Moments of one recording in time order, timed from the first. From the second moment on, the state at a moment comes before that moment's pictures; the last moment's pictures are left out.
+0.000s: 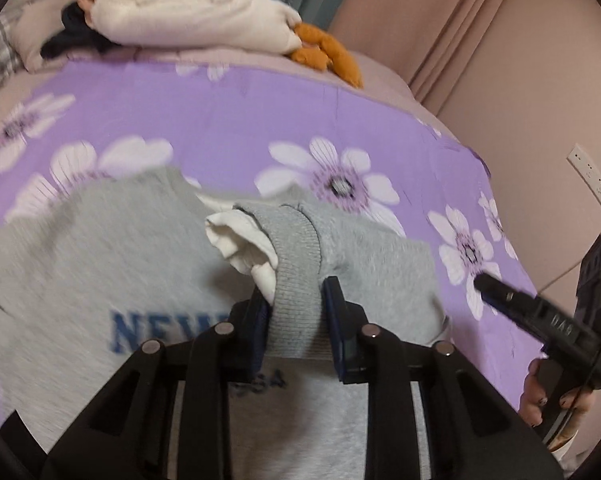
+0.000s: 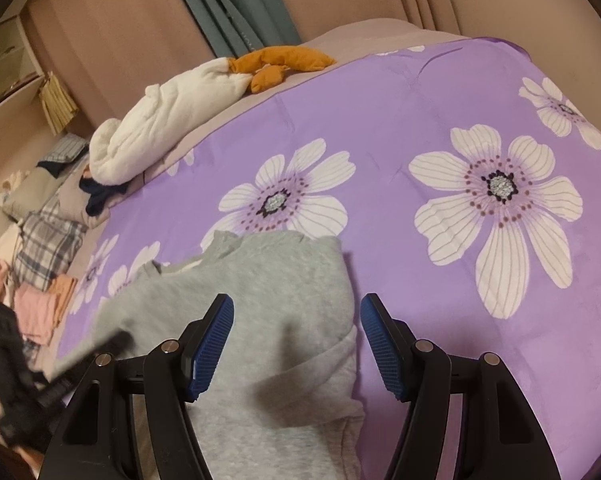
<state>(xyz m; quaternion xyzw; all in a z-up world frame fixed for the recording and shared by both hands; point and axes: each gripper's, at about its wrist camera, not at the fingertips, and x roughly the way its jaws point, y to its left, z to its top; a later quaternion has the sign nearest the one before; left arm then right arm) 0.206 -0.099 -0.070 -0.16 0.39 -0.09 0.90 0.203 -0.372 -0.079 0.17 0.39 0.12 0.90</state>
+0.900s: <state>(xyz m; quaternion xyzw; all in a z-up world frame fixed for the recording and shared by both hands) 0.188 -0.030 -0.075 -0.14 0.41 0.00 0.90 0.225 -0.324 -0.126 0.10 0.46 0.14 0.87</state>
